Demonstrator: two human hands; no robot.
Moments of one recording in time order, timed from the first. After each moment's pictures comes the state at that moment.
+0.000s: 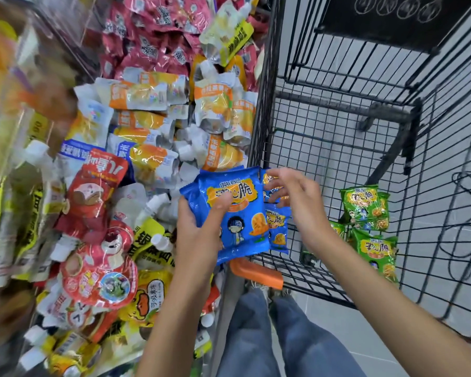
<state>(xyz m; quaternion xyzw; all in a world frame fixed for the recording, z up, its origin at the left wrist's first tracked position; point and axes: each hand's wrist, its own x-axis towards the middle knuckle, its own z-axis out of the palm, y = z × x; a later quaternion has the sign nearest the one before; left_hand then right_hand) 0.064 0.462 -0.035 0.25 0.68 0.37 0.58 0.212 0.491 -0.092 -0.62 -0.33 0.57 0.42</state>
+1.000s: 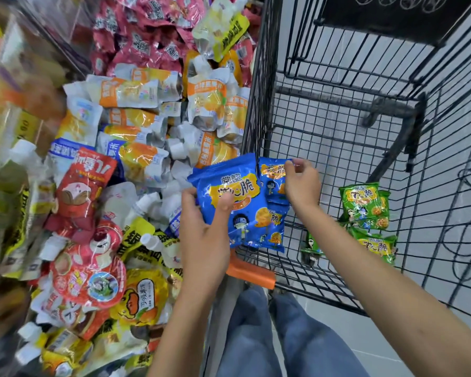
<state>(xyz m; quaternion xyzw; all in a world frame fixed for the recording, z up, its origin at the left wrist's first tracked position) 0.086 0.461 -0.045 0.35 0.71 0.39 0.48 0.234 0.528 -0.167 -0.82 -0.32 0.40 0.28</state>
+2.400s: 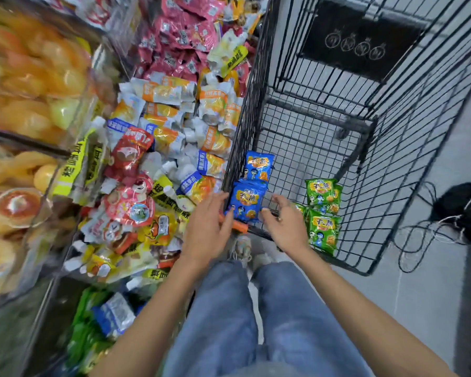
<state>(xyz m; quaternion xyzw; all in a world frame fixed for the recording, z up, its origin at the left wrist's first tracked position) 0.076 0.391 -0.017 0.68 0.66 0.14 0.30 0.248 0.394 -0.053 -0.74 -0.53 0.39 0.15</state>
